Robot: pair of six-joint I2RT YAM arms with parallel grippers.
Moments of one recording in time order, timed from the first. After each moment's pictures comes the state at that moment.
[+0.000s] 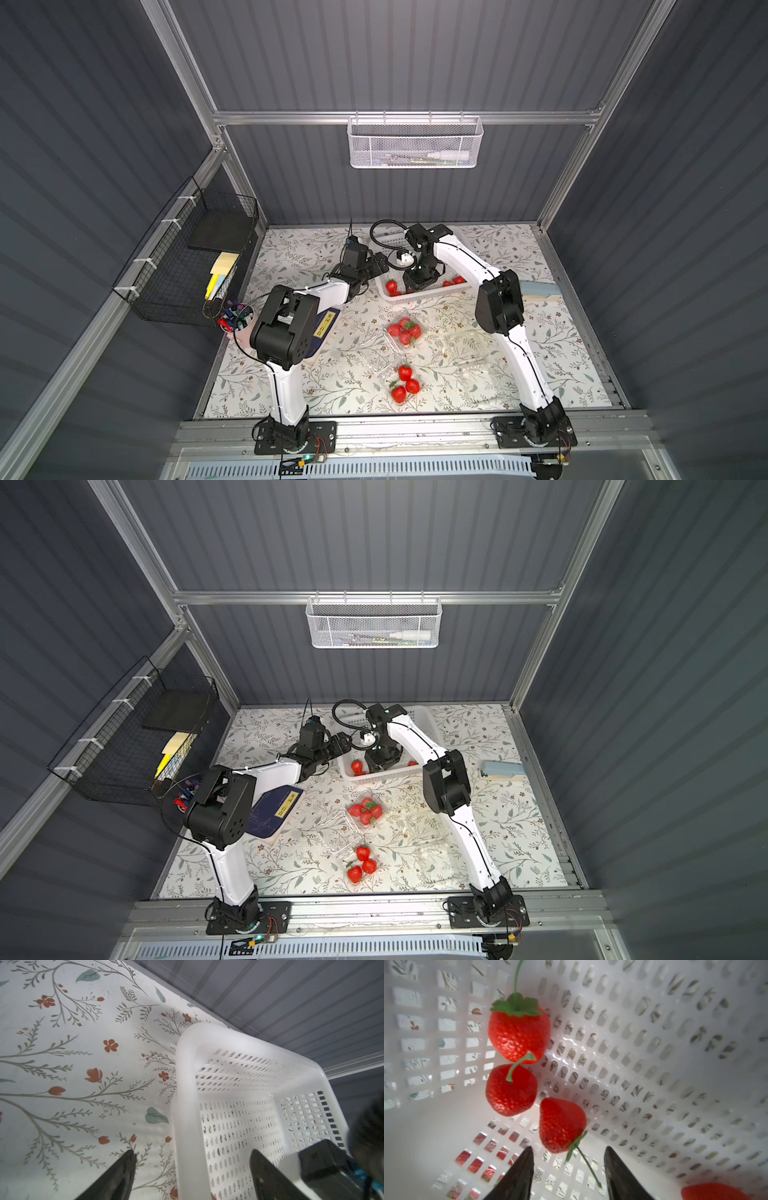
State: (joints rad) left arm -0.41 1.92 1.16 0.20 0.05 -0.67; right arm 0.55 2.48 2.32 -1.35 -0.24 -0.09
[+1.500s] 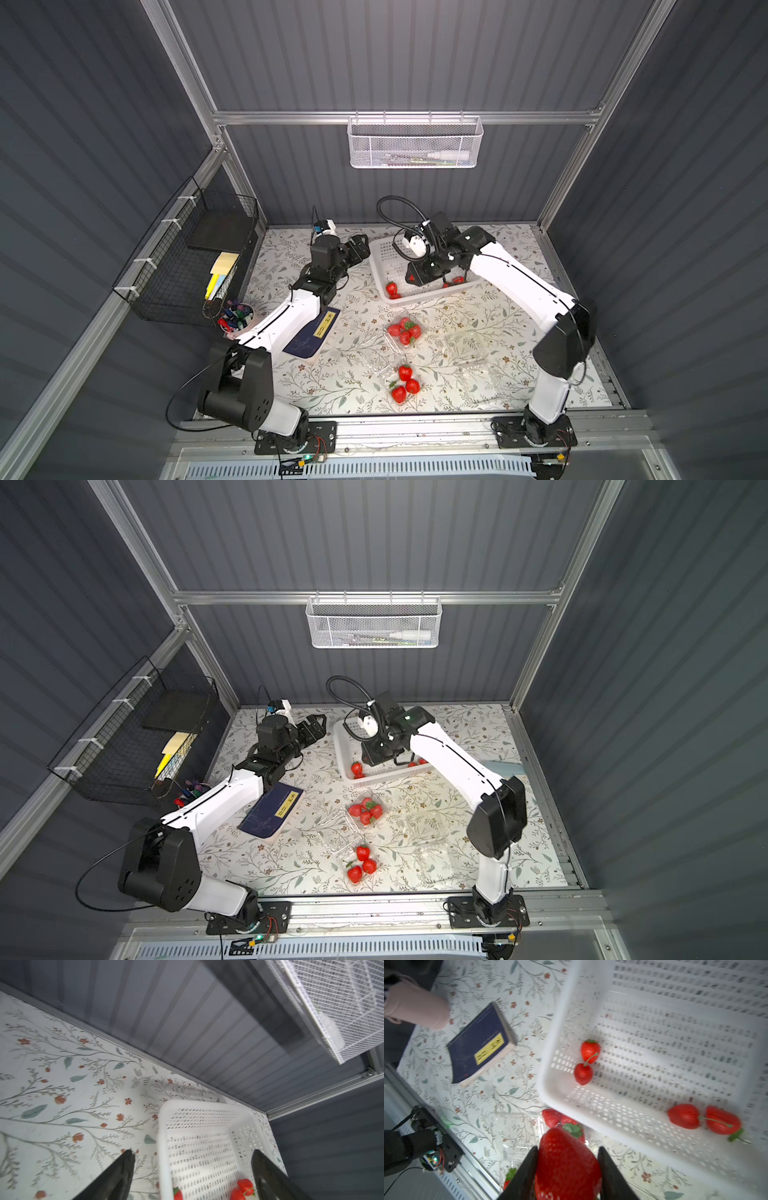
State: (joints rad) left arm -0.34 1.47 1.02 0.12 0.00 -0.68; right arm 0.69 1.80 1.79 -1.03 -0.20 0.15
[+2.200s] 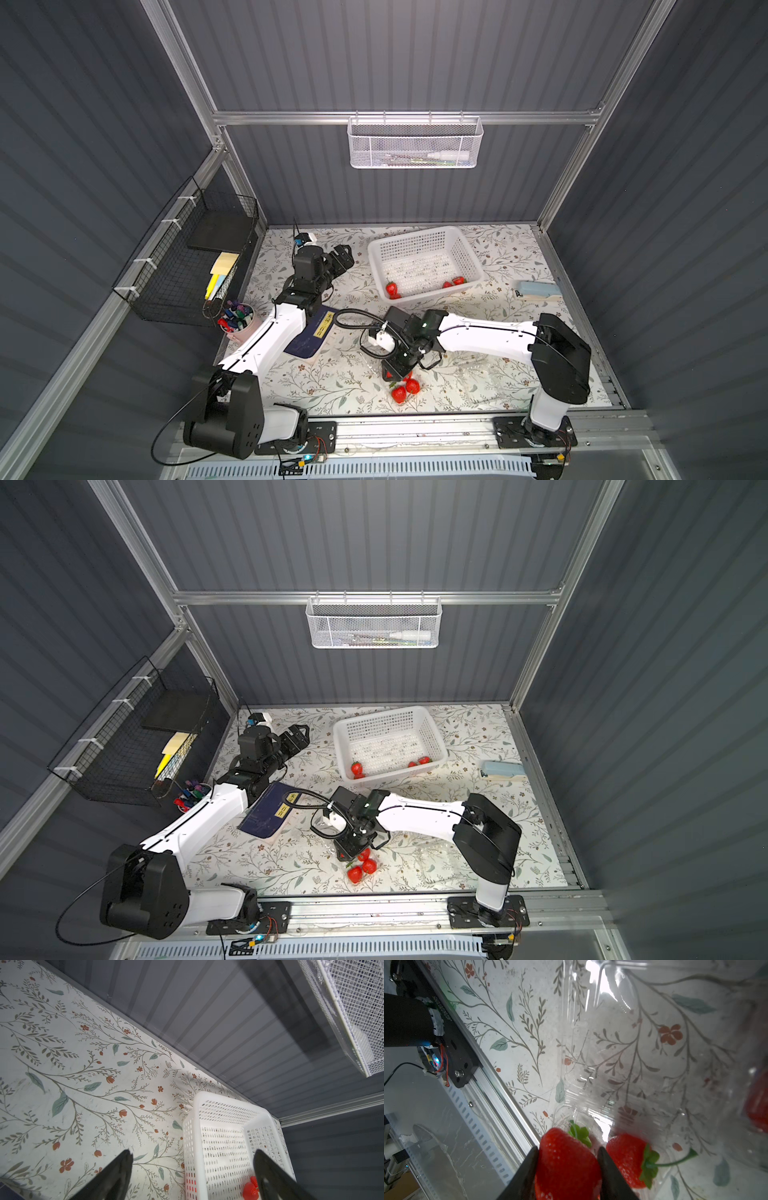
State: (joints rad) left arm -0.27 1.33 0.90 0.05 0.01 -0.71; right arm 1.09 1.78 1.23 -0.69 -0.32 0.30
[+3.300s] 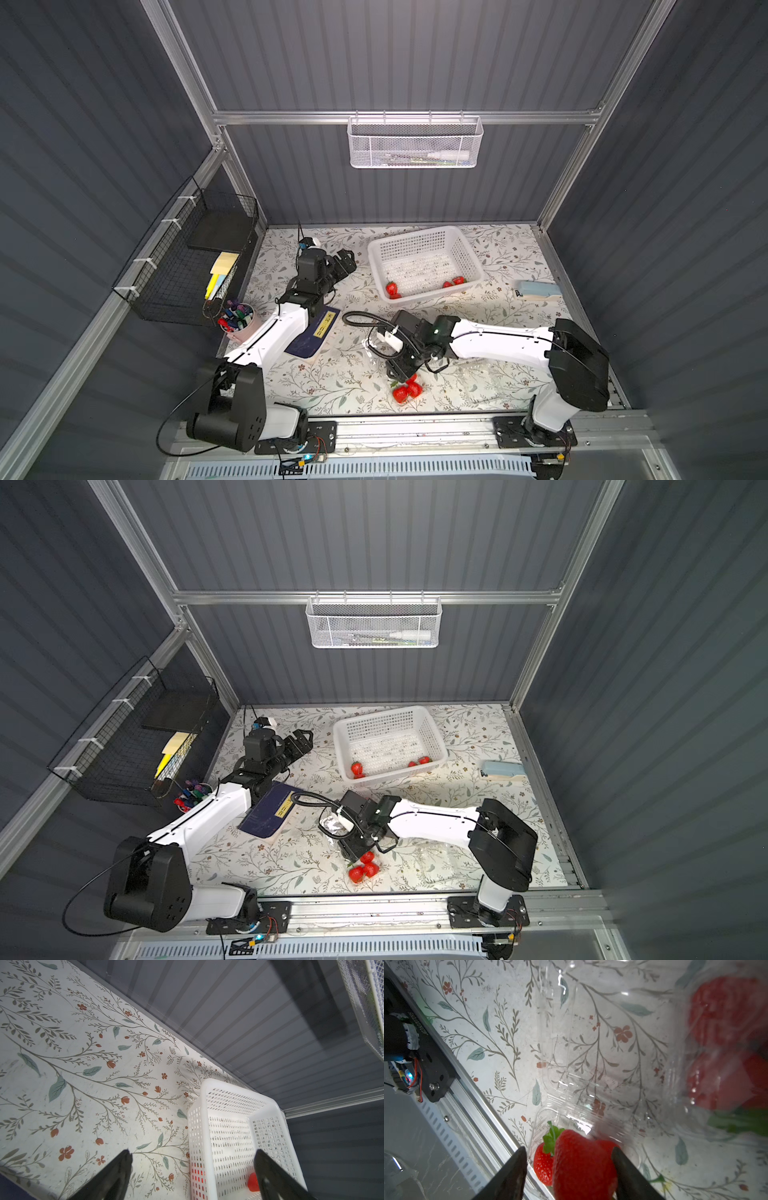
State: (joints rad) left arm -0.27 1.36 0.89 0.05 0.03 -0.71; right arm 1.10 1.68 1.11 -0.59 -0.19 0.33
